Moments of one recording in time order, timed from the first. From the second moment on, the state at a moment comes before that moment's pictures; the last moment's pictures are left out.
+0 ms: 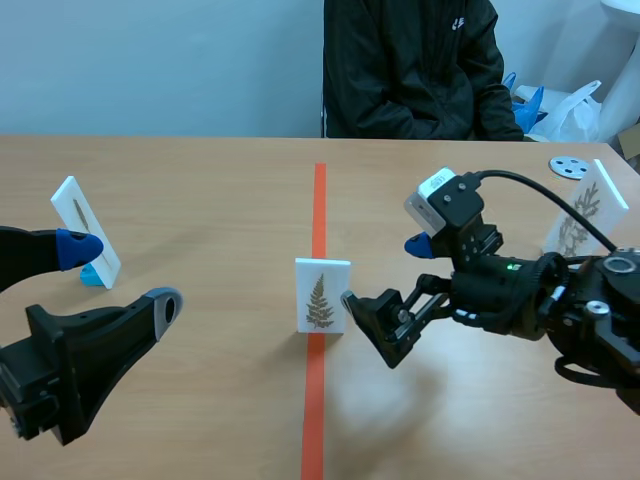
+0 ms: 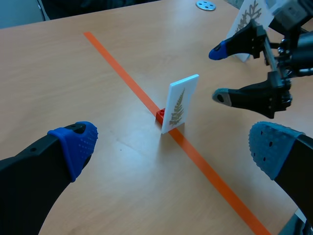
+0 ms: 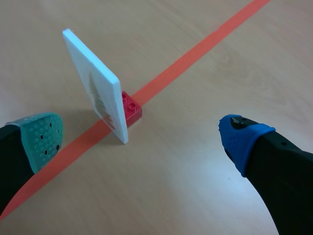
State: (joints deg) left arm 40.4 -30.6 -9.0 116.9 -30.1 -32.0 3.6; right arm -0.9 21.1 -16.7 79.3 9.1 32.8 -3.0
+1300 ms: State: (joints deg) left arm 40.4 -30.6 -9.0 116.8 -28.8 -31.7 1.8; right arm 4.7 13.3 -26.0 66.2 -0.6 28.3 2.0
